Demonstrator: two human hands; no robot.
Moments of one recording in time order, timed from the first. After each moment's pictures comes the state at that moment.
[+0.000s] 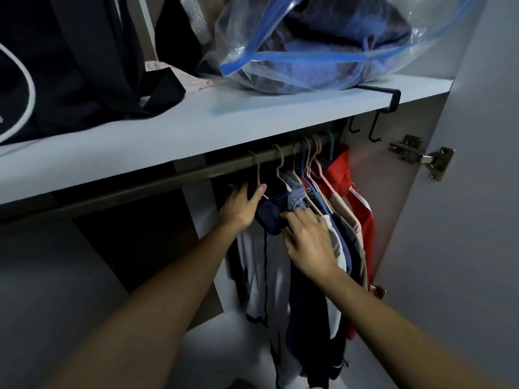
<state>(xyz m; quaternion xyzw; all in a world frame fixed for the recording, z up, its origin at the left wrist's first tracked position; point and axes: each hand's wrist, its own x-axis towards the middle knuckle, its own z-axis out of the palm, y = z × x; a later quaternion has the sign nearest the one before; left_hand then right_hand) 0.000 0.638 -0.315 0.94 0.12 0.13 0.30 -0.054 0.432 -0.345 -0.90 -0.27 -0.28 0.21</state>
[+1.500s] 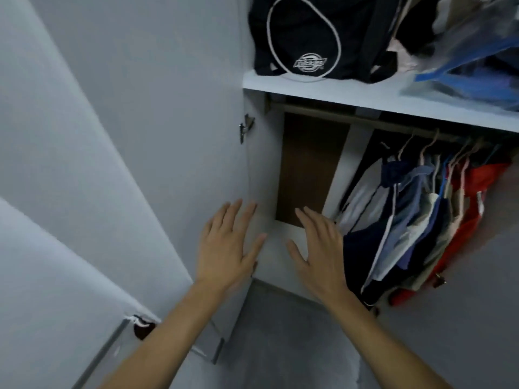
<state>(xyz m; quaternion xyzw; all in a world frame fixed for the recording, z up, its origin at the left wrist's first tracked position) -0.620 0.454 -0.223 0.89 0.40 0.23 0.06 -0.423 0.353 -0.256 -0.75 -0.56 -0.04 0.34</state>
